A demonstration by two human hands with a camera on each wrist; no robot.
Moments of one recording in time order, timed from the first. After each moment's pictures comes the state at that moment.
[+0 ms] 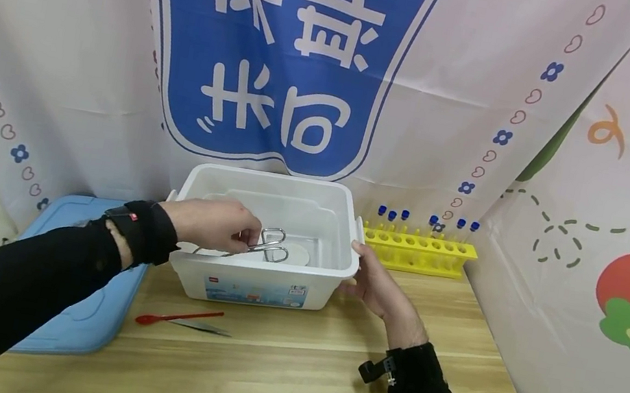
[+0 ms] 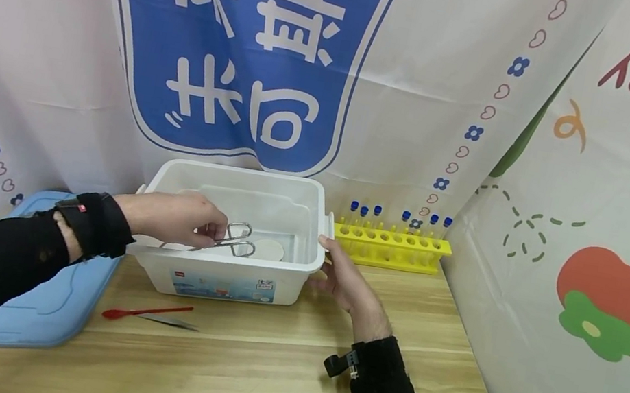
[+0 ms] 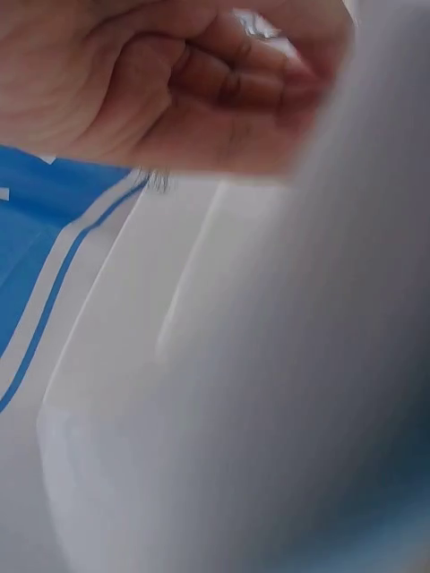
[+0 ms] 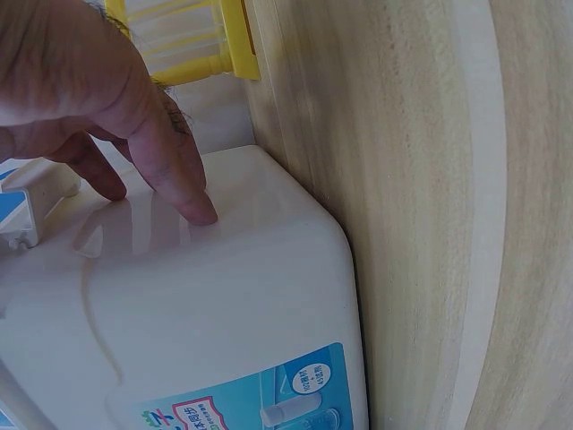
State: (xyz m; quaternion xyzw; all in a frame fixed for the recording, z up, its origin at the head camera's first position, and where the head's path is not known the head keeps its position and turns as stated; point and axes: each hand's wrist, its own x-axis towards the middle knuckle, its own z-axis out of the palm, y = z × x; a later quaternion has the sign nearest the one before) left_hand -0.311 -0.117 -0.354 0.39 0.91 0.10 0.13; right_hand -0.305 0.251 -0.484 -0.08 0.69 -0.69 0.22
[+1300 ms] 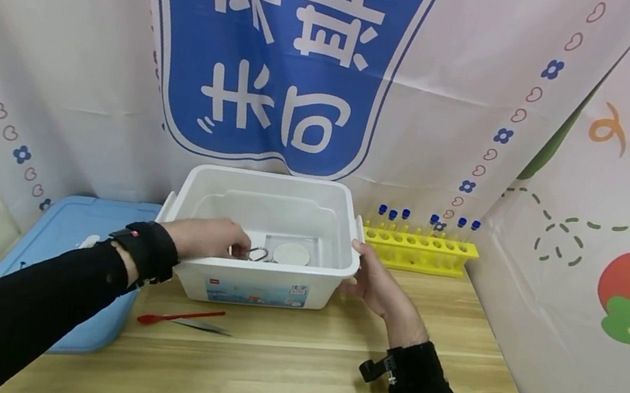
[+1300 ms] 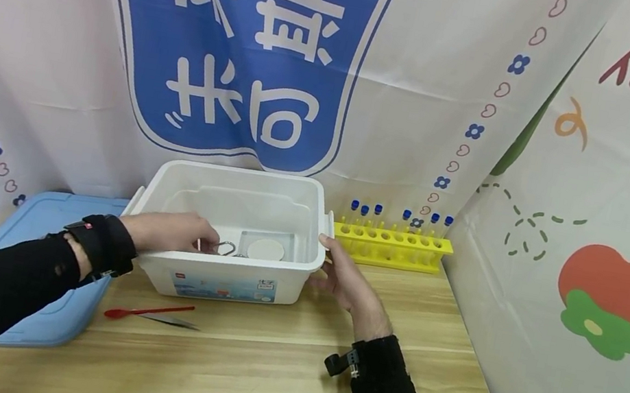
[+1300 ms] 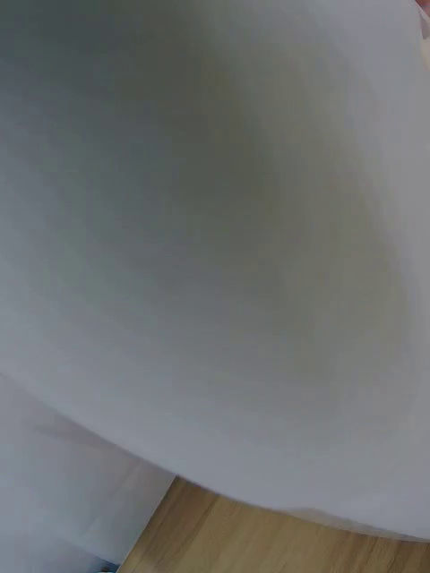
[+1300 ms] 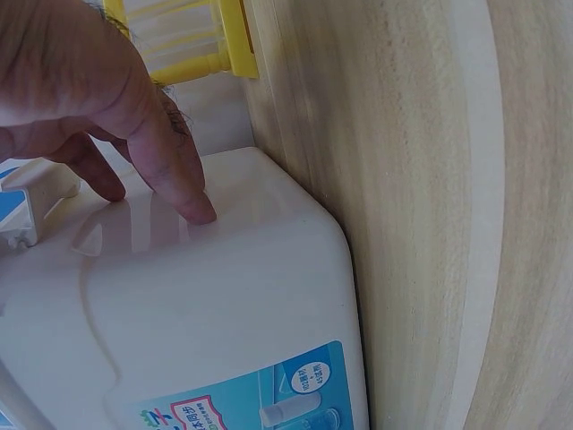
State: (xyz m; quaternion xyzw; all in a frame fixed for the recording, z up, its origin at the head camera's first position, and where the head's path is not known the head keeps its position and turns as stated) left_hand -0.314 -0.131 -0.393 0.34 0.91 0.15 0.20; right_hand -0.305 0.251 -0.487 -0.08 0.68 -0.69 0.22
